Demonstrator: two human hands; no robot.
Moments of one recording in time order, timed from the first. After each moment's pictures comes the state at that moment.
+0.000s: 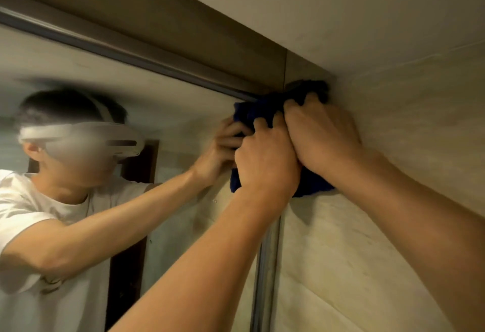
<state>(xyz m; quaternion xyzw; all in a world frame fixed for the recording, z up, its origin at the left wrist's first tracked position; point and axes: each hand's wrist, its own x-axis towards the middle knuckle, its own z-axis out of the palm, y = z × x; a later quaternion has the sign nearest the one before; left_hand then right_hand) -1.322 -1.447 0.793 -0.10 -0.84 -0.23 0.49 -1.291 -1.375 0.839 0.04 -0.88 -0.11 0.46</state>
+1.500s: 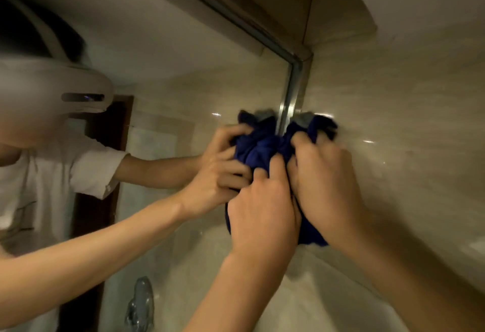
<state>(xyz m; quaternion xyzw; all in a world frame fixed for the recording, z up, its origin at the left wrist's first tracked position) -1.328 -1.456 0.678 -0.16 -0.80 -0.33 0.47 -1.318 -1.384 0.733 0.02 -0.86 -0.07 0.51</state>
